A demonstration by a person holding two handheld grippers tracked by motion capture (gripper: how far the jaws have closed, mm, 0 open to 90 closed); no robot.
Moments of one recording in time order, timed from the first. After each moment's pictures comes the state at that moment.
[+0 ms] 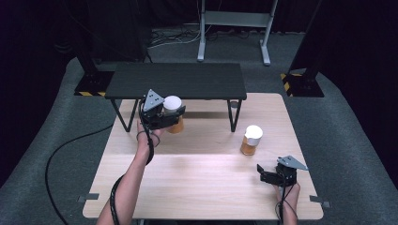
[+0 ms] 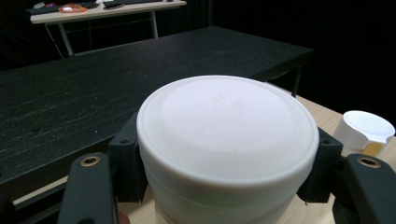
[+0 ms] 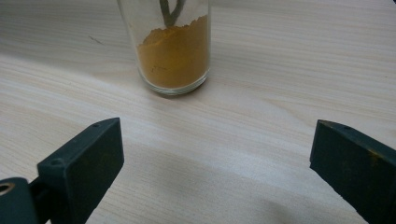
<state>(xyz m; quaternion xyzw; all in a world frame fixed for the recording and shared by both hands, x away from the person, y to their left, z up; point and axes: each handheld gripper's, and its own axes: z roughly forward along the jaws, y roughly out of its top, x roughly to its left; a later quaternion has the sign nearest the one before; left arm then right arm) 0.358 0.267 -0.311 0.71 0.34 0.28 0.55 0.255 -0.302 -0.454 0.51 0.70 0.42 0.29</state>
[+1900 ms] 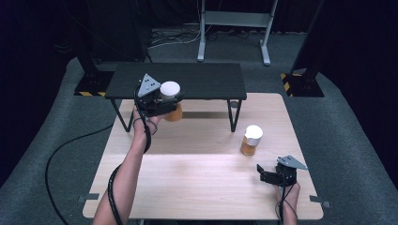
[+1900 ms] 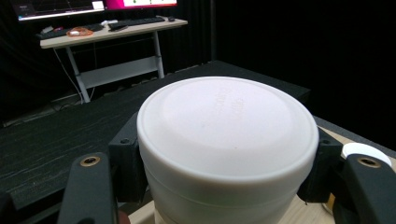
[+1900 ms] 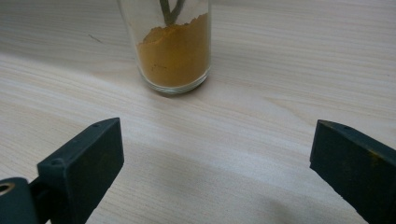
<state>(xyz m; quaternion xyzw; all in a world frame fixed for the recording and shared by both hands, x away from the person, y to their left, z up) 0.365 0.271 -0.273 0.70 0.33 0.29 0.56 0.256 -0.302 -0.454 0.51 0.70 0.42 0.28</state>
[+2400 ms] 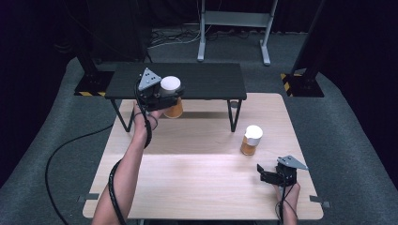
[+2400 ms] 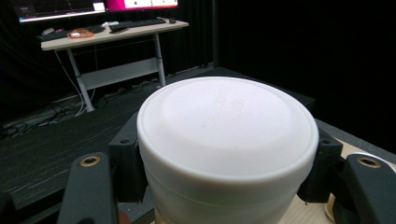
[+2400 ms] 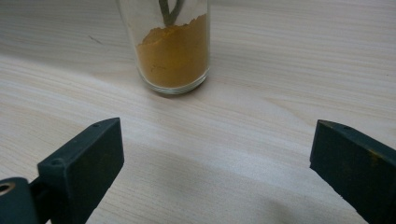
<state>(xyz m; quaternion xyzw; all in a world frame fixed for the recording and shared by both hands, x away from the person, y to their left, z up) 0.376 0.269 -0.263 0.70 0.33 0.29 0.56 0.256 -0.303 -0.454 0.51 0.70 0.42 0.28</state>
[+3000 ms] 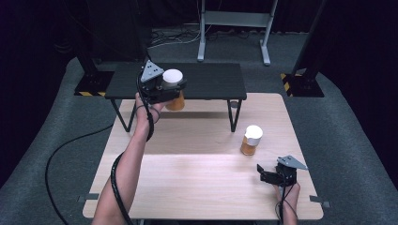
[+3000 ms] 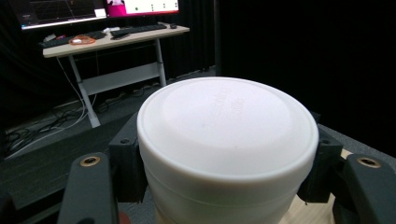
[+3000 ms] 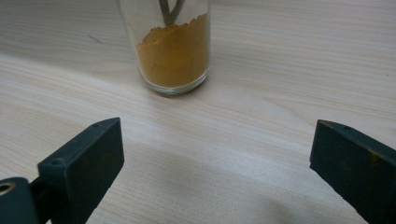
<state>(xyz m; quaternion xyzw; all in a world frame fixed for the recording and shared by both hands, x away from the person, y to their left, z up) 0.388 0.263 -0.249 0.70 0.33 0.30 0.56 0.256 -0.302 -0.454 0.51 0.70 0.42 0.28</state>
